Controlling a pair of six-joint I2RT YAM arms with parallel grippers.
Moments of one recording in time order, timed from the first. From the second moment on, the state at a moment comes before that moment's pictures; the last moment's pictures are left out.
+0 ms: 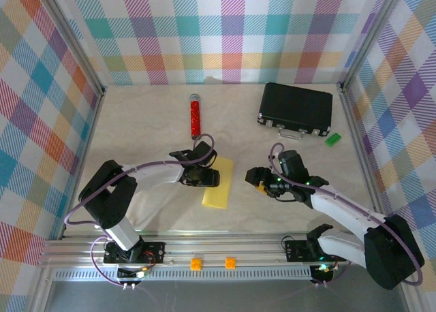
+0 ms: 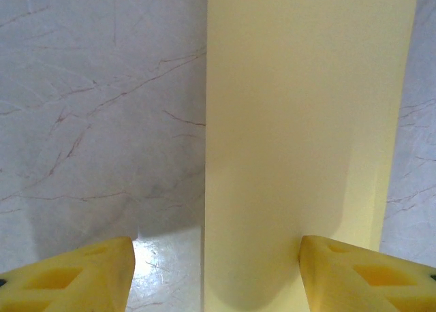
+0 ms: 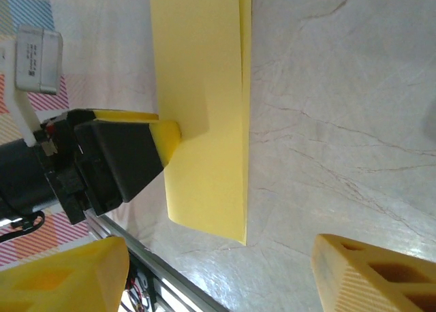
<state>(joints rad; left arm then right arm) -0.73 1.66 0.95 -0.50 0.03 -0.62 0.52 1.08 0.48 -0.17 -0.50 0.91</state>
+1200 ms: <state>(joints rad) -0.72 1.71 0.97 -0.50 0.03 -0.65 0.64 1.23 0.48 -0.09 -0.41 0.97</state>
